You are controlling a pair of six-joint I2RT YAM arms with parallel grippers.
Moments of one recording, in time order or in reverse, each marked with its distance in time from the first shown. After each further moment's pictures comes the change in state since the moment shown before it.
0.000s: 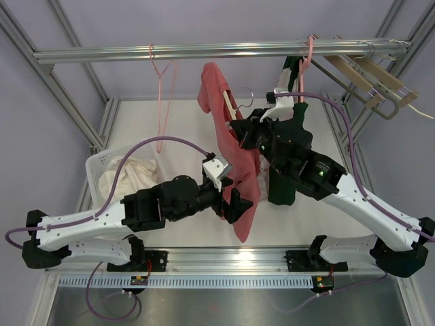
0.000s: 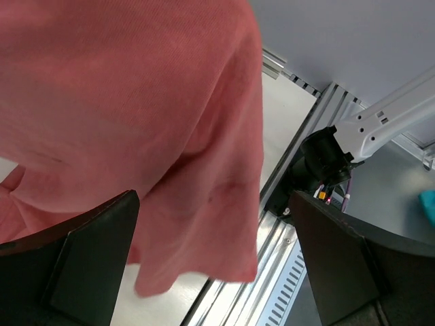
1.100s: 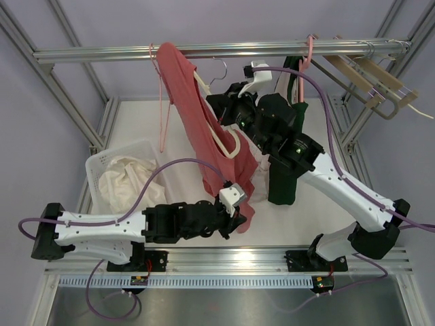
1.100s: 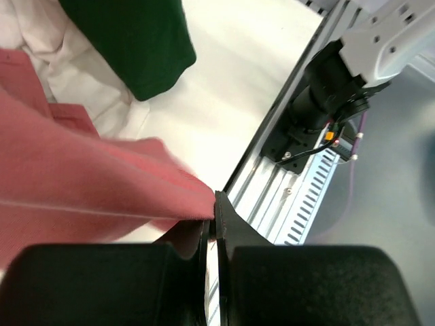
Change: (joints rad) left arm -0.136 0.071 -0.177 0.081 -0.024 -0.055; right arm -0.020 0.235 0.259 0.139 -0.119 -0.112
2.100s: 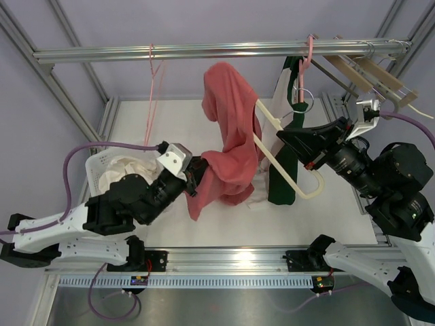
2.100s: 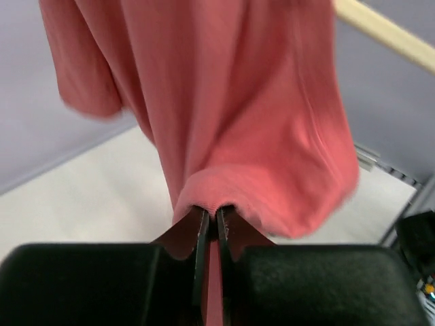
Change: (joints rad) left arm 0.021 -0.216 0.278 -0.039 -0.404 0.416; right arm -0.205 -0.609 -0.224 -0.219 -0.428 0.104
